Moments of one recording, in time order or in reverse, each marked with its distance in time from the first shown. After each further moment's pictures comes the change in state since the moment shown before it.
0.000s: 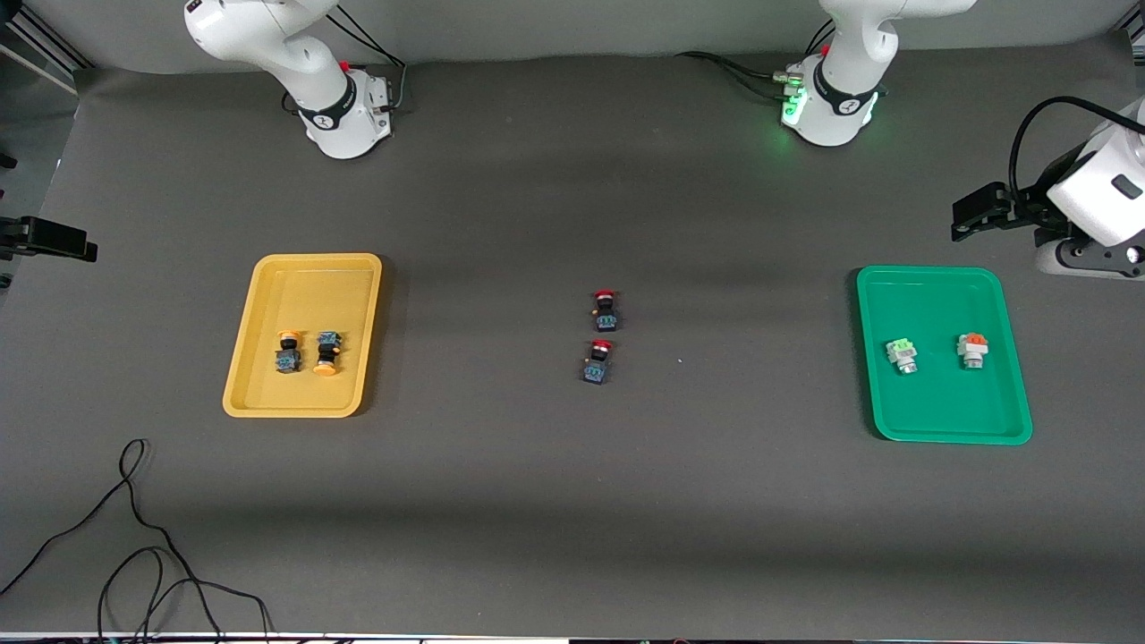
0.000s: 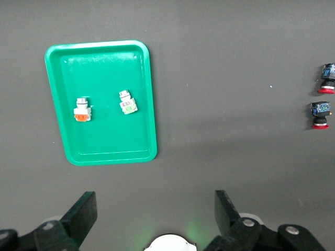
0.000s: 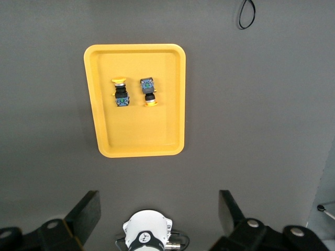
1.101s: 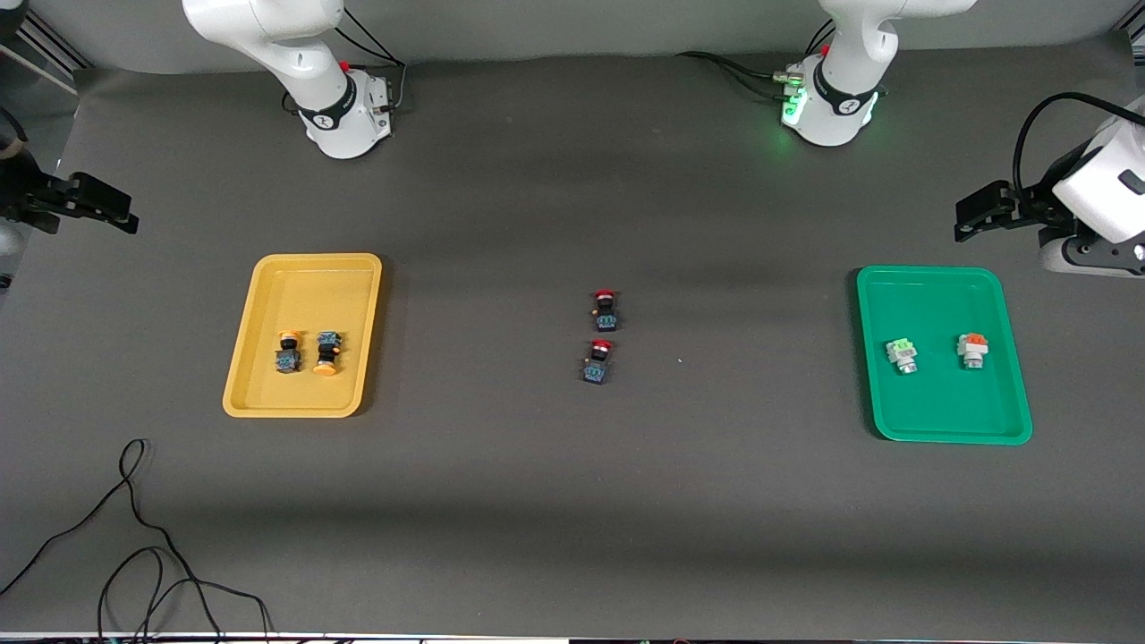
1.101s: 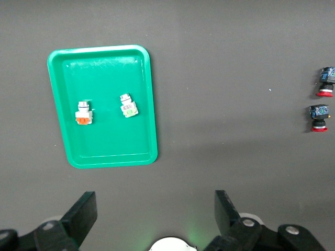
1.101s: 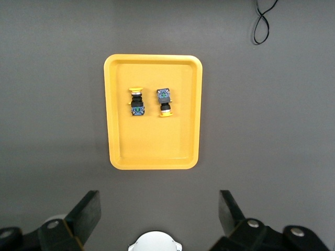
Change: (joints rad) left arm -0.001 0.000 0.000 0.008 0.002 0.005 0.001; right arm -0.382 -0.347 0.571 -0.427 -0.126 0.266 0.136
